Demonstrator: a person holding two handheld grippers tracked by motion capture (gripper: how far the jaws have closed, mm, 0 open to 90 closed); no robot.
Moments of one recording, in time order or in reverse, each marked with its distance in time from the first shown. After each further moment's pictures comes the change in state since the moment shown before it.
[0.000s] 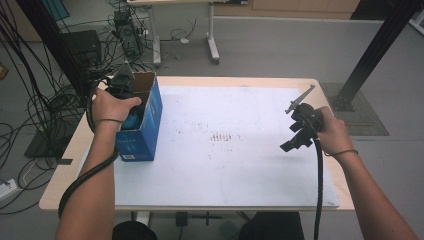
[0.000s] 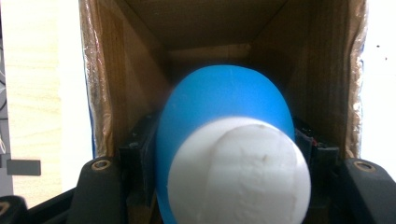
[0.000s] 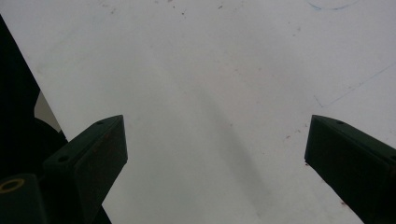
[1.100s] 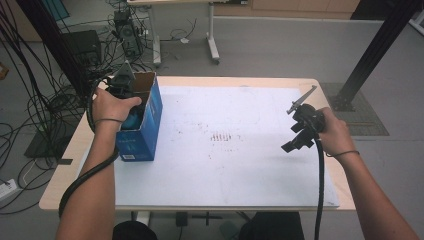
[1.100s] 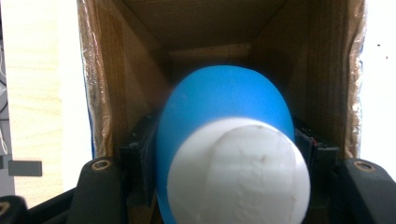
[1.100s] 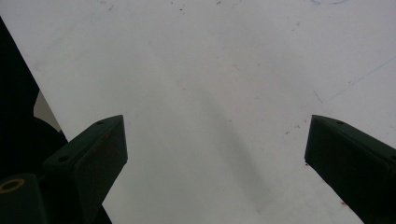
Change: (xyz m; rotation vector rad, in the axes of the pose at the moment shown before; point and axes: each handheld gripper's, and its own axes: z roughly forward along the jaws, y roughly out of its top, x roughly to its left) left arm 0.000 0.001 0.000 0.002 0.003 0.015; right arm -0.001 -0.004 0.000 -0.001 0.000 0.007
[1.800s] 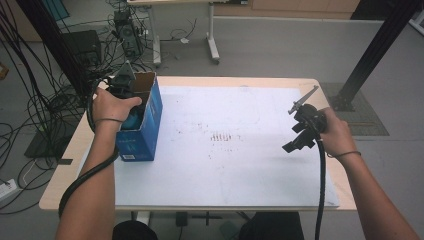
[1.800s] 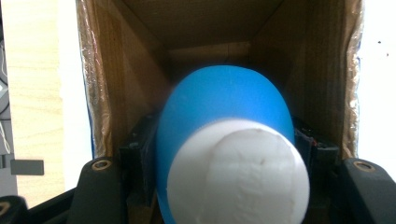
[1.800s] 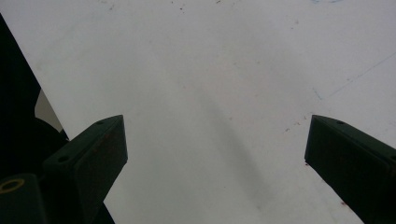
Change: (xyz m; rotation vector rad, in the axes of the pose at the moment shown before) left arm -0.001 0.000 -0.001 0.005 0.004 0.004; right arm 0.001 -0.003 -0.003 -0.005 -0.001 0.005
